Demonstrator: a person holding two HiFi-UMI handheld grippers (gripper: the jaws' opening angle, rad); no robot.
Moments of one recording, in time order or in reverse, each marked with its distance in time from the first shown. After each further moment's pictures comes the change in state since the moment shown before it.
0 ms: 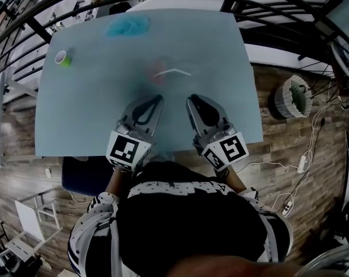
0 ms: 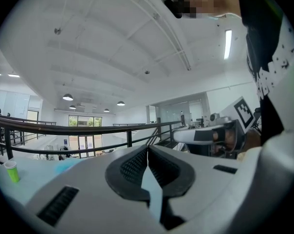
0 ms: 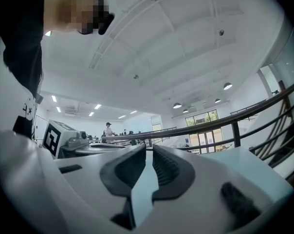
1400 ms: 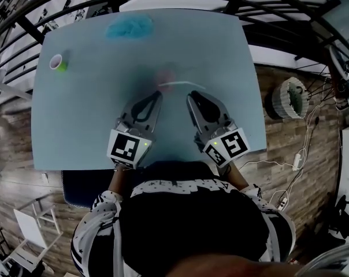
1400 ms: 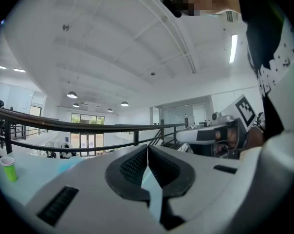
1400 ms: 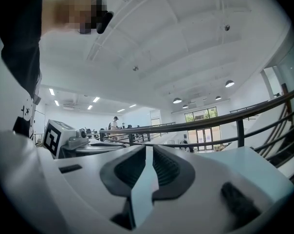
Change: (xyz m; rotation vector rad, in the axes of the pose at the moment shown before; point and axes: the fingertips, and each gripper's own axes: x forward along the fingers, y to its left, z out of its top) left arm 0.017 0.087 -0.016 -0.049 -0.028 0.014; right arm 0.084 -0.009 -0.013 -0.030 0.069 -0.016
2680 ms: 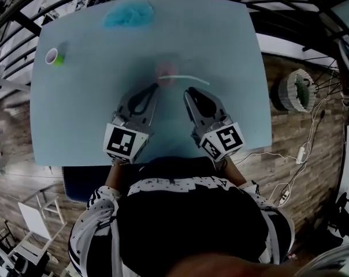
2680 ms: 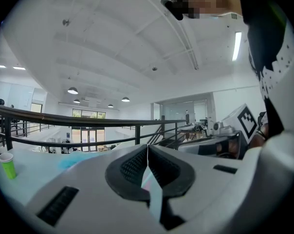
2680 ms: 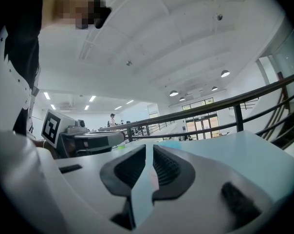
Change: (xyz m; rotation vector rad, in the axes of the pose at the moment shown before) left arm 0.015 0.015 -0.023 -0.015 0.053 0.010; right arm 0.015 -0.016 -0.055 0.078 0.075 -0.010
